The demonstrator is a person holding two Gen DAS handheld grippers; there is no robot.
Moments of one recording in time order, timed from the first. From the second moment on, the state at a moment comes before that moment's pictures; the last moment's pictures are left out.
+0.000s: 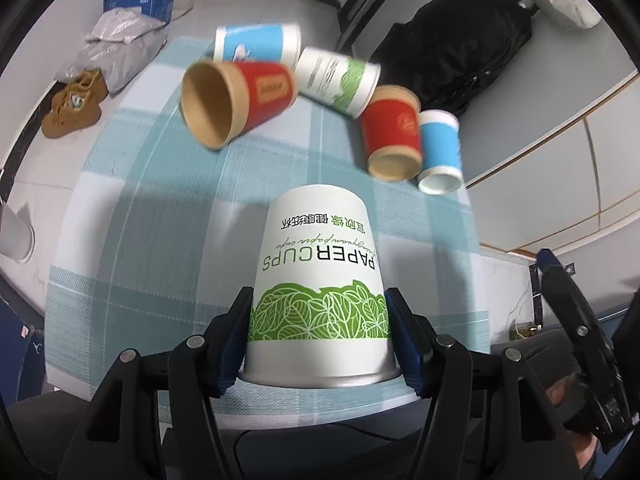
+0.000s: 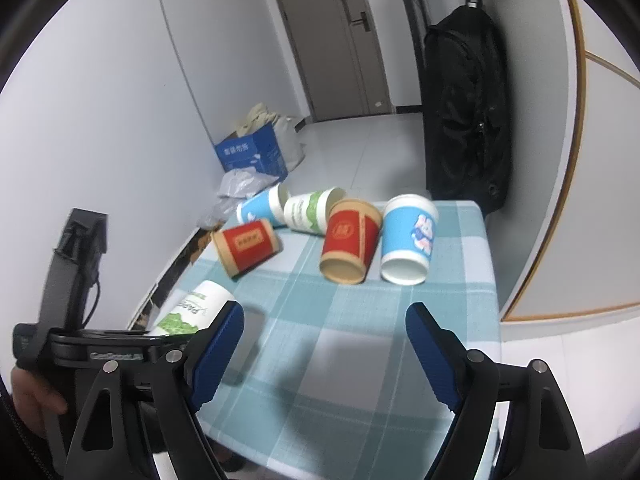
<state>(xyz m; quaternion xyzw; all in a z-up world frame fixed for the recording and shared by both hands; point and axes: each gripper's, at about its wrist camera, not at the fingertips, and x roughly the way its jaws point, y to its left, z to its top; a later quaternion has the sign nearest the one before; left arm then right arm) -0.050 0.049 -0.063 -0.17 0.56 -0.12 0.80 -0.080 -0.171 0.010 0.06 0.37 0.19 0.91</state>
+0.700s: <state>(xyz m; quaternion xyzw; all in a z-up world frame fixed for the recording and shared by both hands) -0.040 0.042 -0.078 -0.17 0.58 -0.11 0.79 -0.089 -0.170 -0.001 0.05 0.38 0.17 0.91</state>
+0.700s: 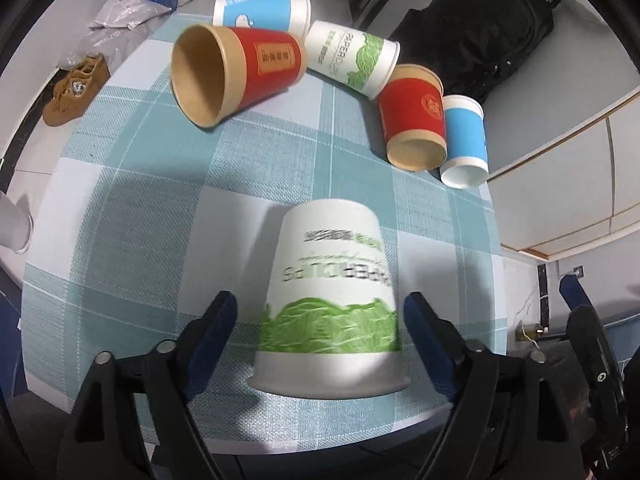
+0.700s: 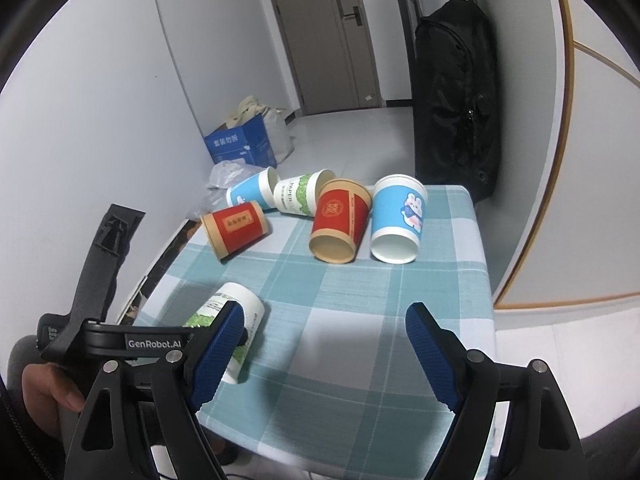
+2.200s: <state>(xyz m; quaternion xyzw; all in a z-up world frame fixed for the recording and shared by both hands) -0.084 0.104 0.020 -0.12 0.36 0.01 0.92 -0.121 -0.101 -0.001 -0.07 0.33 0.30 0.89</state>
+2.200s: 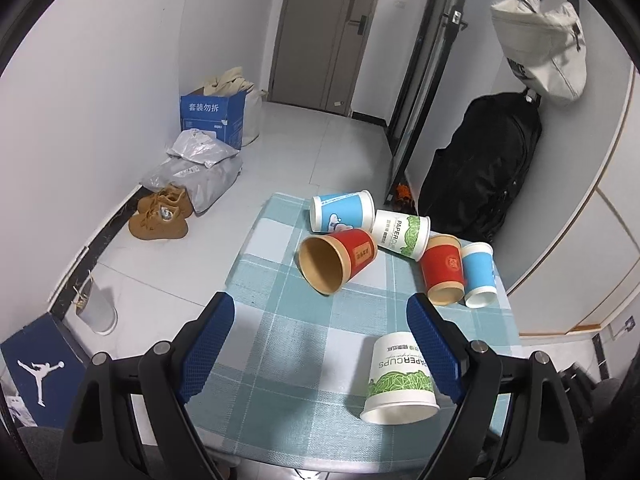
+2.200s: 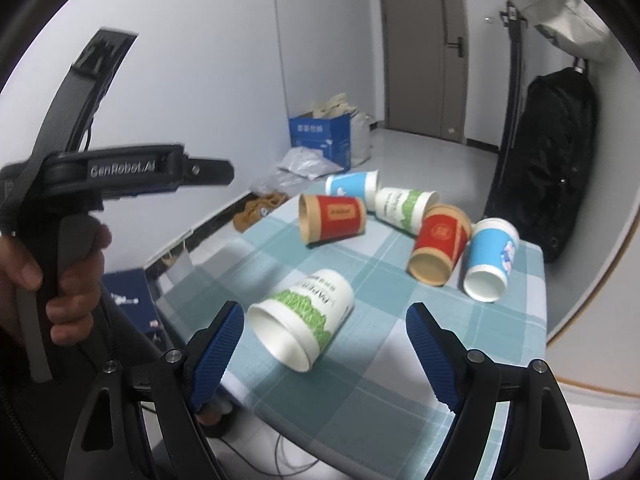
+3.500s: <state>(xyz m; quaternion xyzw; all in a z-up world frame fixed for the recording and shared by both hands) -0.086 0.131 0.026 -0.15 0.36 -0.01 0.92 -0.091 -0.057 -0.044 -0.16 0.40 0.25 0.87</state>
